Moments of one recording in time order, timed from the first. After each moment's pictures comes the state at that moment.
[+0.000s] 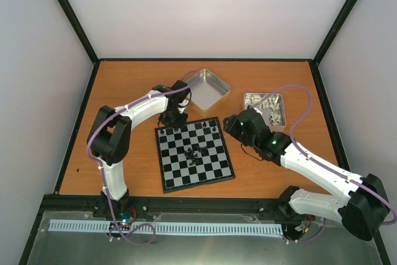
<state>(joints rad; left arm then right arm) -0.53 1.89 1.40 -0.95 -0.01 -0.16 0.74 1.08 0.75 -0.32 0.18 1.10</state>
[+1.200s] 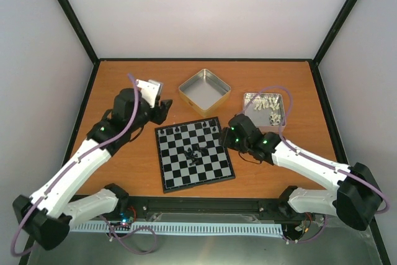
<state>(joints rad) -0.53 1.04 1.01 -0.44 -0.02 -0.11 0.77 1.17 0.72 -0.39 0.08 0.94</state>
